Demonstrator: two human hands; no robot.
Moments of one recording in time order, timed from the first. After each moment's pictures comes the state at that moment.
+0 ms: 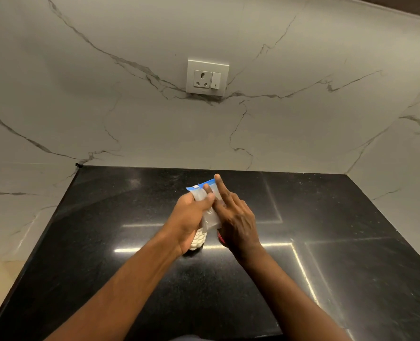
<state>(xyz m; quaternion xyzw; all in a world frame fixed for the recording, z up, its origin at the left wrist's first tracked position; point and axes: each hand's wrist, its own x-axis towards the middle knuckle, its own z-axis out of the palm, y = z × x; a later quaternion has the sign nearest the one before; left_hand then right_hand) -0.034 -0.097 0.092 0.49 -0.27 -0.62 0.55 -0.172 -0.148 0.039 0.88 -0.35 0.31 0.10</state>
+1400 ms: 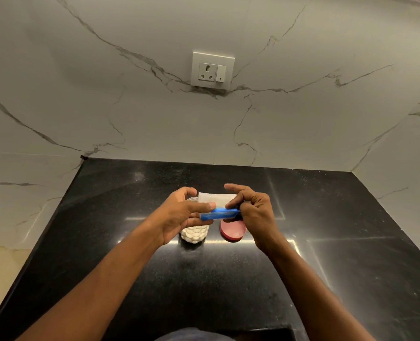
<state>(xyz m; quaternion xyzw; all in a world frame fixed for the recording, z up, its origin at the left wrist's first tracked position) 0.000 -0.099 0.082 0.52 -0.27 -0.66 0.46 -0.200 -0.146 0.071 0.64 -0.42 0.41 -0.50</state>
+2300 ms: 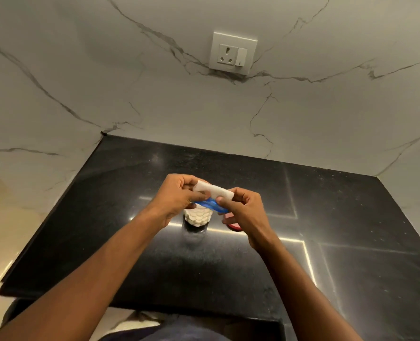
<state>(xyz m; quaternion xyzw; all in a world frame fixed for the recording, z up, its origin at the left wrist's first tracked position) -0.002 -0.087 0.059 0.62 -0.39 -0.48 0.48 -0.196 -0.137 0.052 0.62 -0.46 0.29 -0.56</state>
